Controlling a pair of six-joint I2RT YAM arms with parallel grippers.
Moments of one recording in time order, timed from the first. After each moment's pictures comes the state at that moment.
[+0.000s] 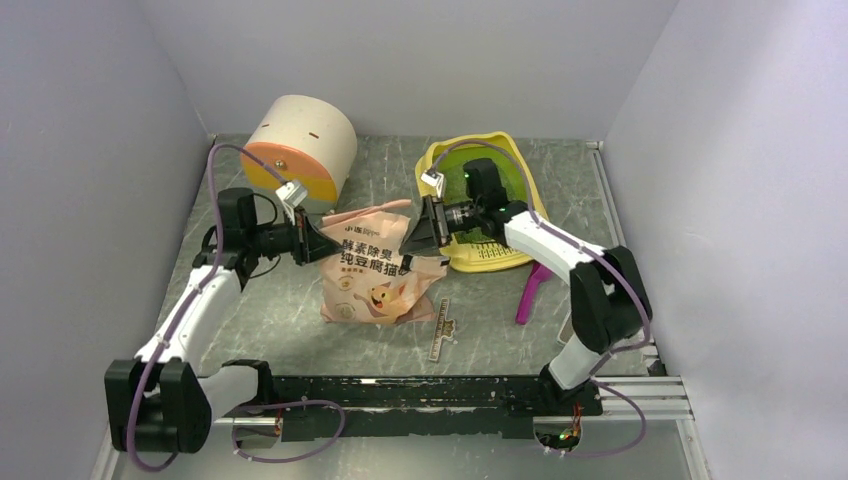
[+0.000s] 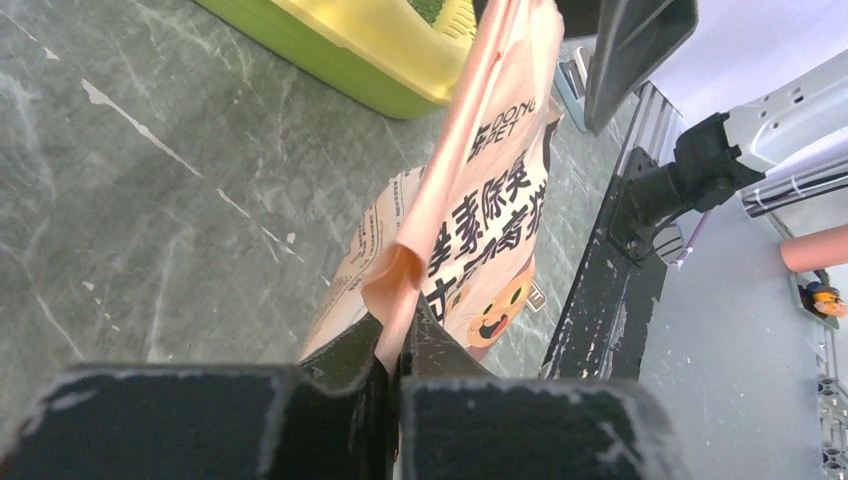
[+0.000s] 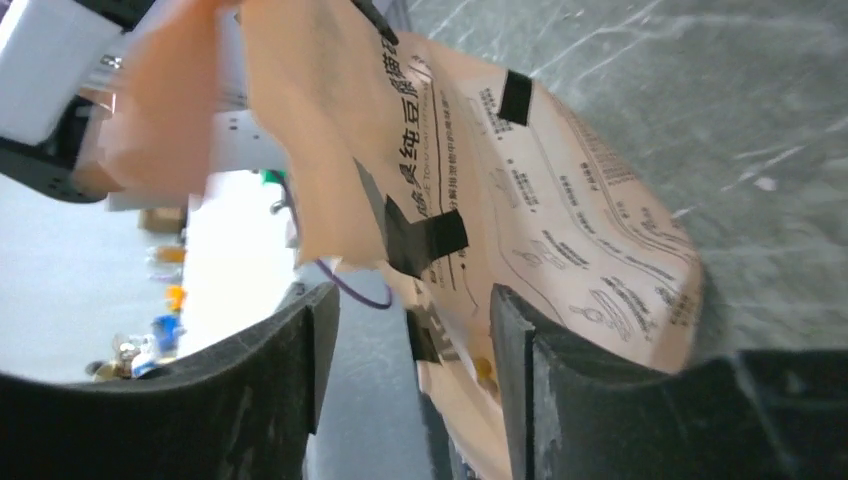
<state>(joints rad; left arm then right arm) -0.04 1.14 0.76 -0.22 1.07 0.00 0.48 1.68 1.13 -0.10 -1.15 0.50</state>
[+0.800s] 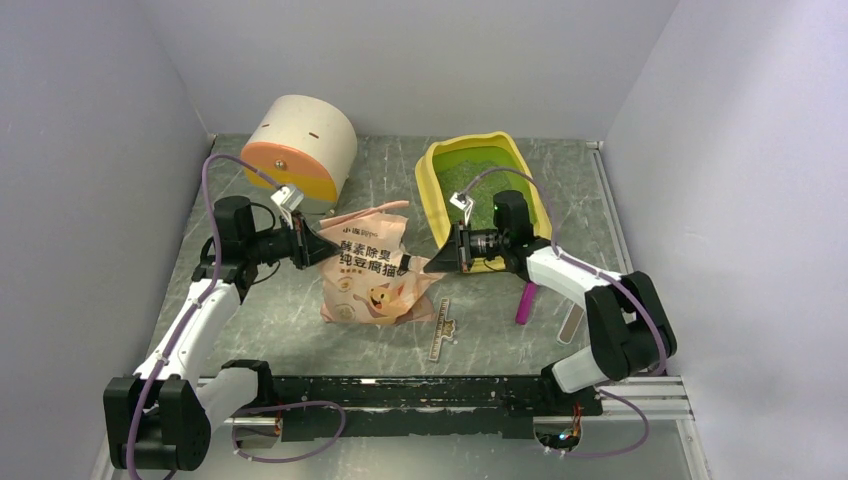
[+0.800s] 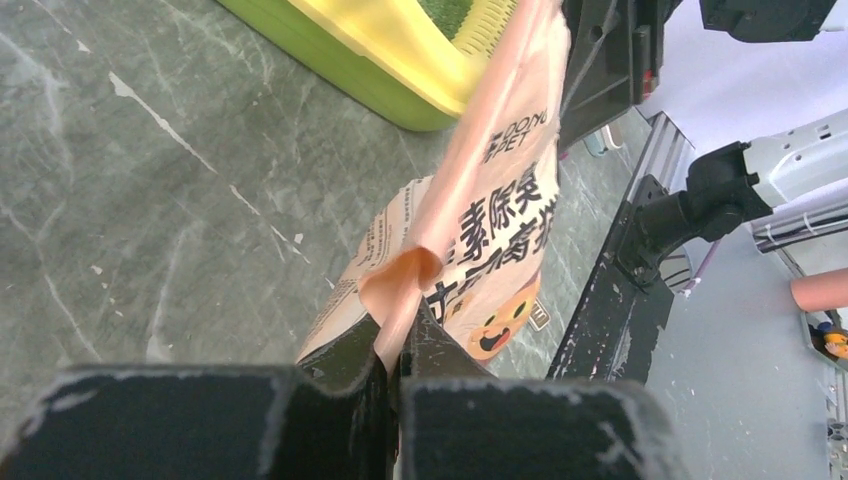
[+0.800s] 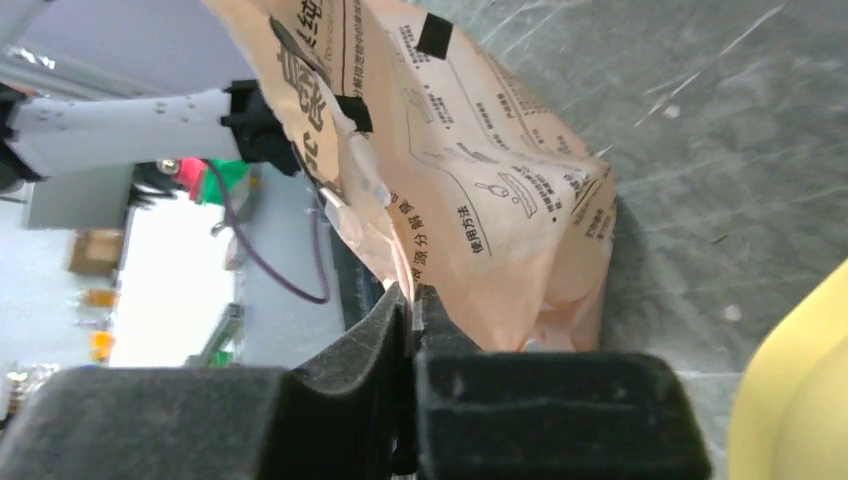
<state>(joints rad) -0.04 1.03 0.66 -0.11 1.01 -0.12 0.39 1.46 0.75 0.18 -1.07 0.38</state>
